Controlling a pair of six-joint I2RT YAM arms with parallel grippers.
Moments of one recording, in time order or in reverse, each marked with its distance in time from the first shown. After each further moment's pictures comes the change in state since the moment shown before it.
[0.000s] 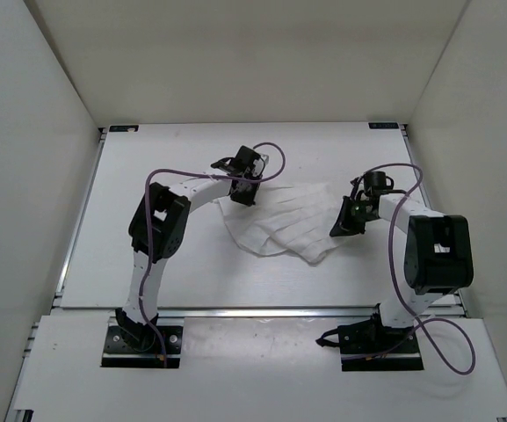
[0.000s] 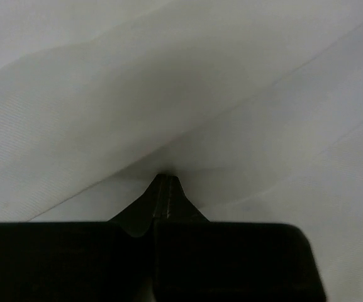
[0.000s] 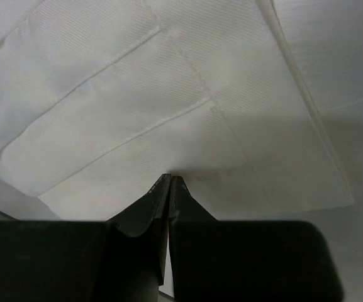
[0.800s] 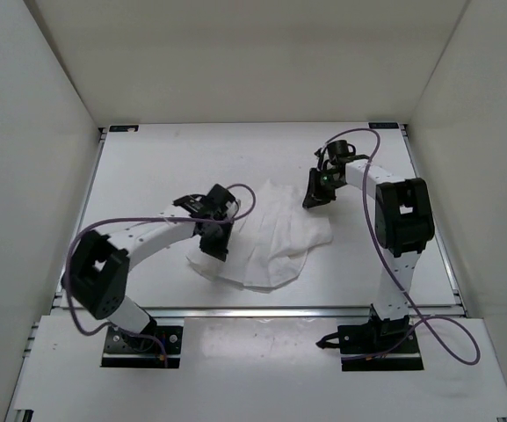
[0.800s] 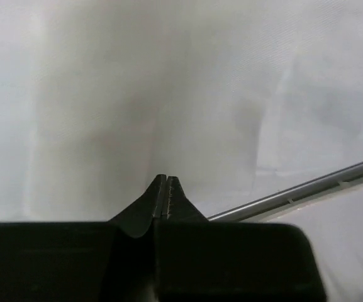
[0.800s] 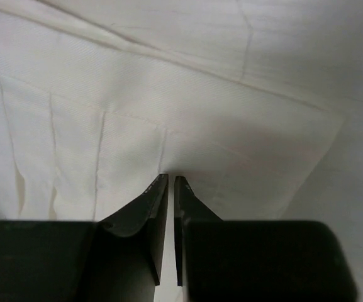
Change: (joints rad) left arm -0.102 -0.529 -0.595 -0.274 0.096 -0.229; right arm 0.164 0.412 0.528 -0.075 0.029 -0.052
